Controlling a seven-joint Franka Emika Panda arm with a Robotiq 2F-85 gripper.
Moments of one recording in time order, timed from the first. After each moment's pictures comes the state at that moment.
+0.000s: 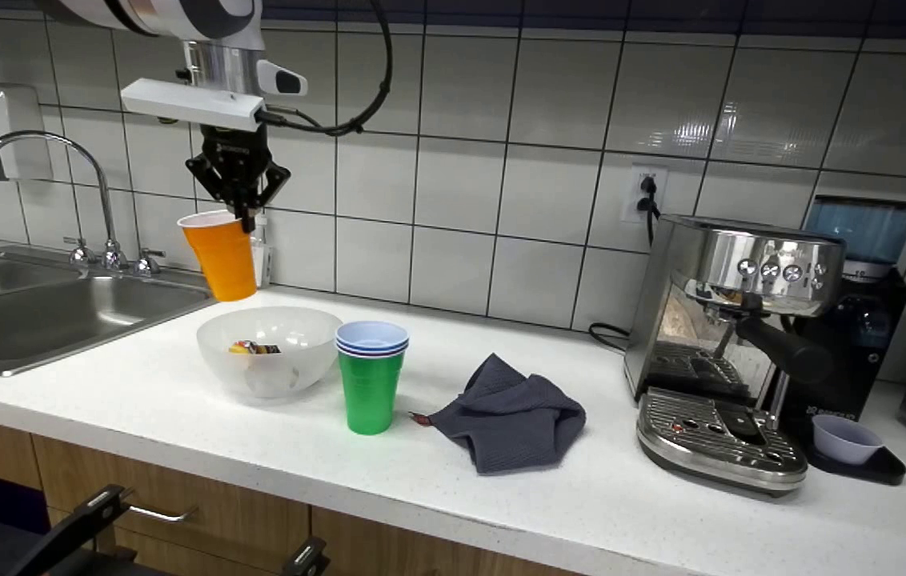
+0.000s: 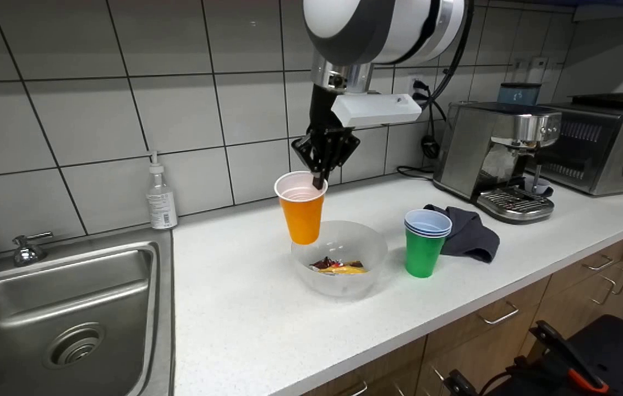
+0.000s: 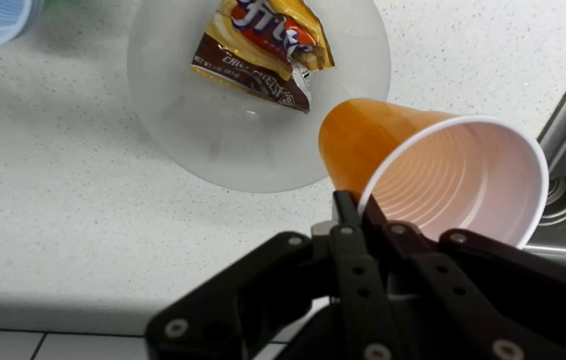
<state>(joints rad) 0.19 -0.13 0.08 -2.47 0.06 2.58 -0.01</state>
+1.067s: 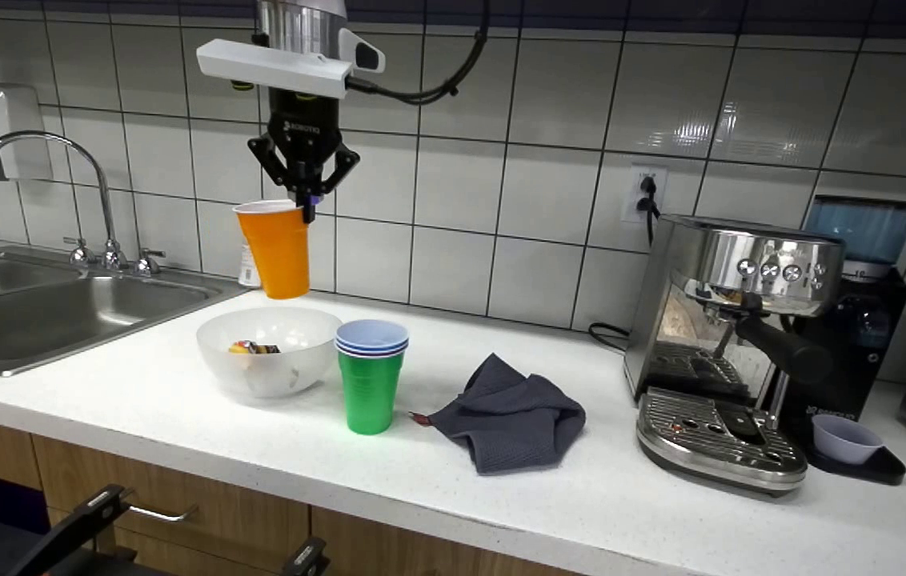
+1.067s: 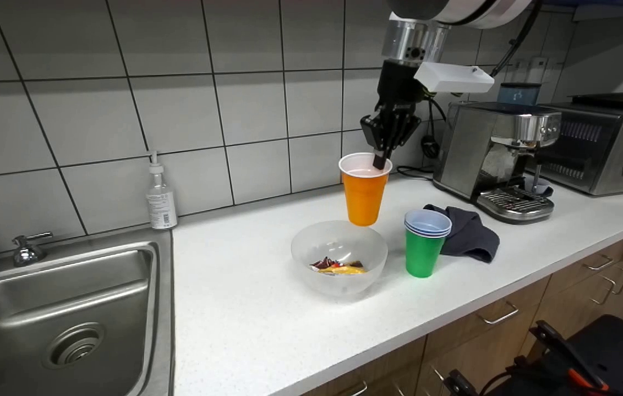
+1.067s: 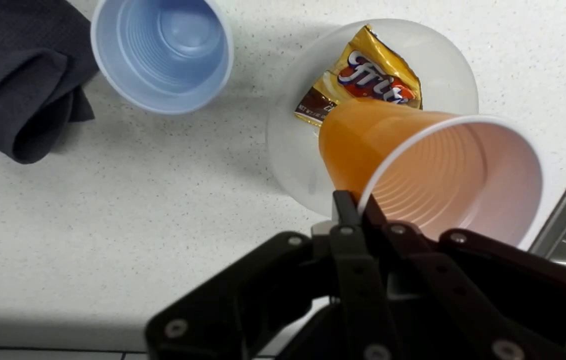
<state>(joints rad) 0.11 -0.28 -0.07 -2.52 0.09 2.41 -0.24</state>
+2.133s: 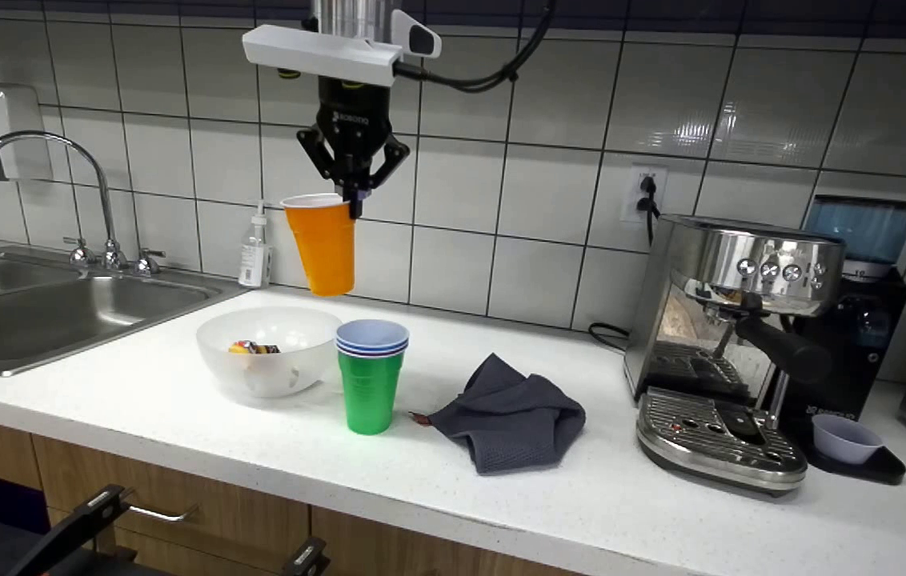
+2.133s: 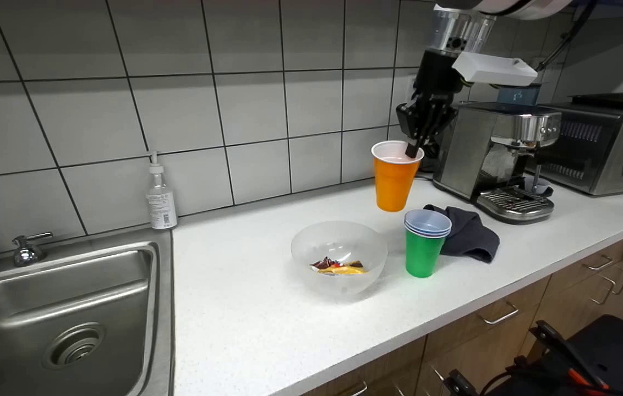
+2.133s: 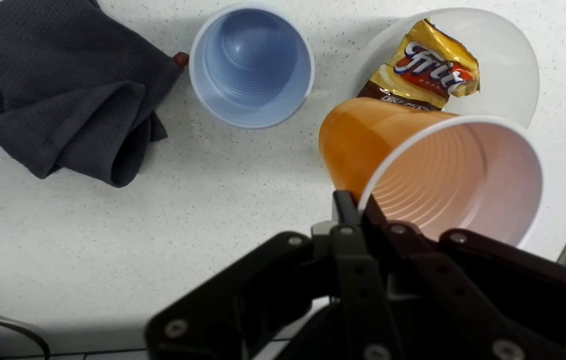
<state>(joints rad) 0.02 -0.35 -0.13 -2.56 0.08 2.41 -0.25</state>
